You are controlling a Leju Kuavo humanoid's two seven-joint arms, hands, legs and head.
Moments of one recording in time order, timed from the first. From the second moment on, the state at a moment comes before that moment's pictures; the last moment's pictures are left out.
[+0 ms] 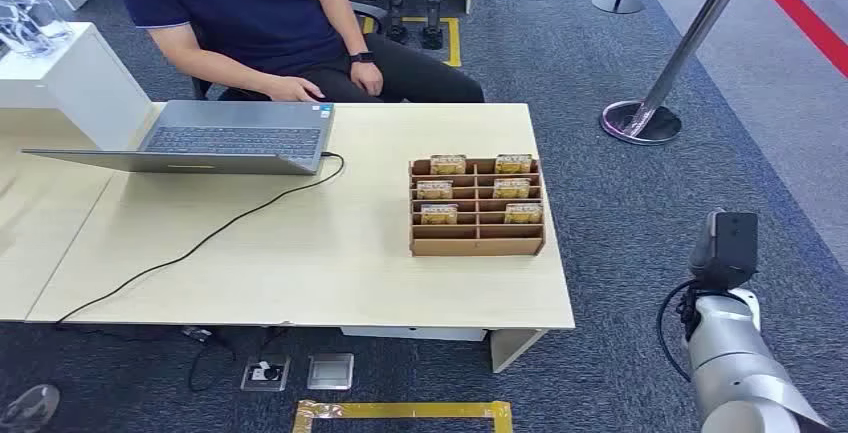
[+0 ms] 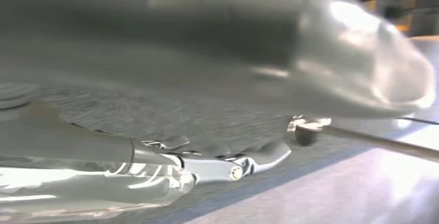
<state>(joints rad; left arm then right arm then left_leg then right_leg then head) -0.09 -0.14 0.65 -0.18 -1.51 0.15 0.16 -0.33 0.00 -0.15 -1.00 0.30 -0.20 -0.51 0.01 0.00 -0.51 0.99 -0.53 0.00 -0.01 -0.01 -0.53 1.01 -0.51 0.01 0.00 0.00</state>
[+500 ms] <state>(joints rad) -0.10 -0.14 0.63 -0.18 -1.52 0.14 0.17 -0.13 0.00 0.20 -1.38 0.58 -0.47 -0.41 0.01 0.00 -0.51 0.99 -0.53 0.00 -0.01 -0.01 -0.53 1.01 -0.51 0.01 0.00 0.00</state>
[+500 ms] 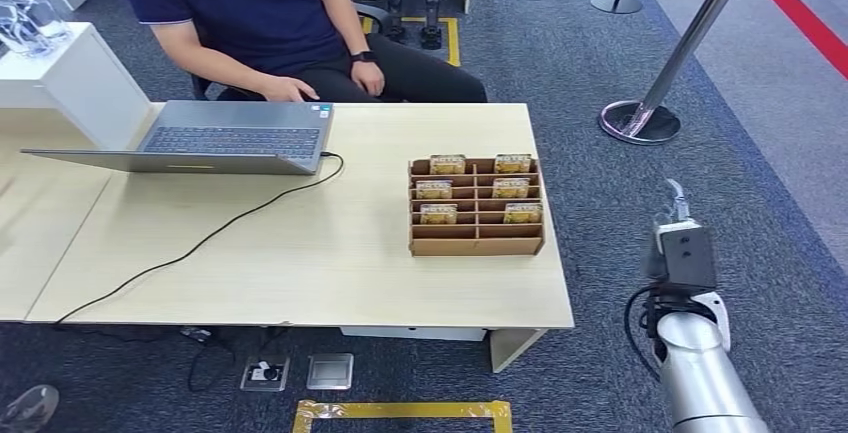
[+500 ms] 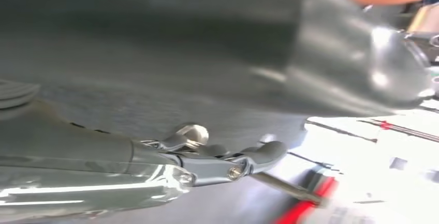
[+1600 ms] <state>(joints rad) -0.10 -0.15 0.64 -0.18 -1.51 0.14 0.19 -0.42 -0.01 0.36 -1.06 1.26 -0.36 0.09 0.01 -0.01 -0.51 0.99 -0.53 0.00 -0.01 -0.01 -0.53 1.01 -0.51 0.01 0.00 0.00</state>
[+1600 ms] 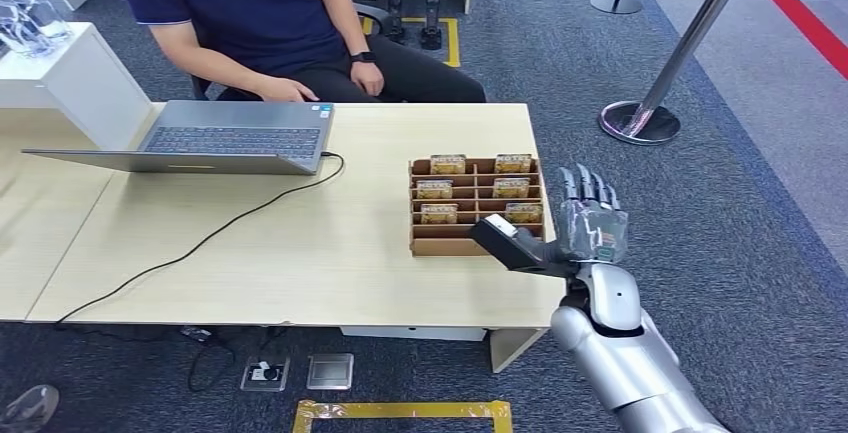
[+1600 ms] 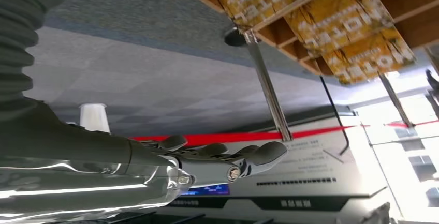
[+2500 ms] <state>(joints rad) -0.07 -0.13 0.69 -0.18 -1.47 0.16 0.18 -0.64 -0.10 0.62 -0.88 1.14 -0.34 0.01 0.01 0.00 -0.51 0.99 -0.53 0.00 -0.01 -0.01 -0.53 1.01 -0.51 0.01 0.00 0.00</state>
